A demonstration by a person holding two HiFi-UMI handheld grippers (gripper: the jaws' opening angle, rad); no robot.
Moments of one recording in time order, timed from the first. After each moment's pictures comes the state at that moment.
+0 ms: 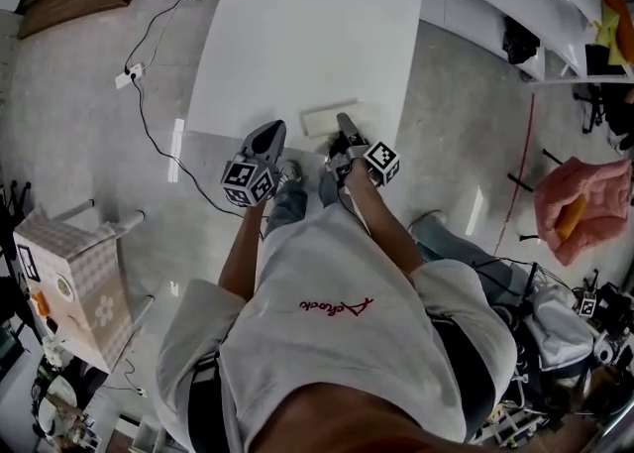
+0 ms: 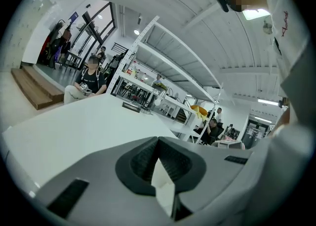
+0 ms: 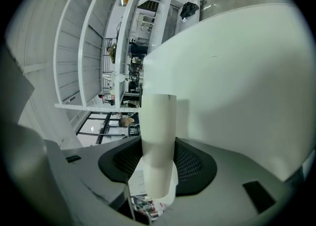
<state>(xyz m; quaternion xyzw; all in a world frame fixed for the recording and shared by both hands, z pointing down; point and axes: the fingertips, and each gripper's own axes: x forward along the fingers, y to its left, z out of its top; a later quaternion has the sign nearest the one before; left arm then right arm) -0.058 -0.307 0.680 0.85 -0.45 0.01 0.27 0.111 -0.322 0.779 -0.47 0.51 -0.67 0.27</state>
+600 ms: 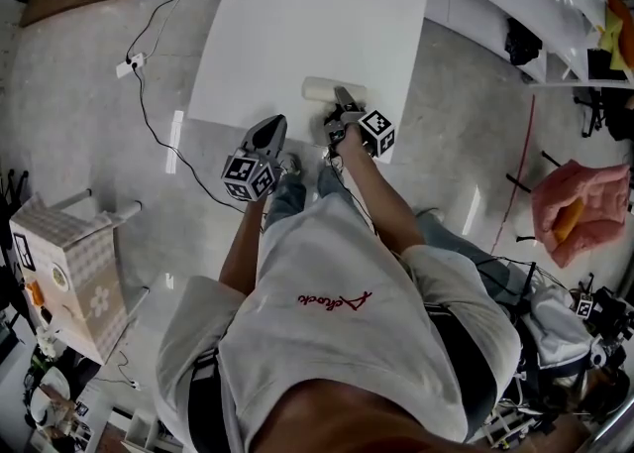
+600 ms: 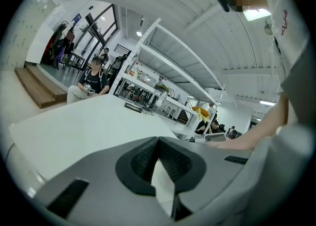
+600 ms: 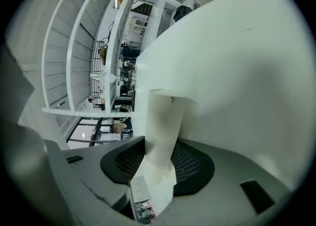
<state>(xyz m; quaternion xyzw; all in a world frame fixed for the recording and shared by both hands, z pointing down) -0.063 -0.296 0.679 0.84 -0.46 0.00 0.27 0.096 -0.370 0.790 -0.50 0.46 -0.68 0.26</state>
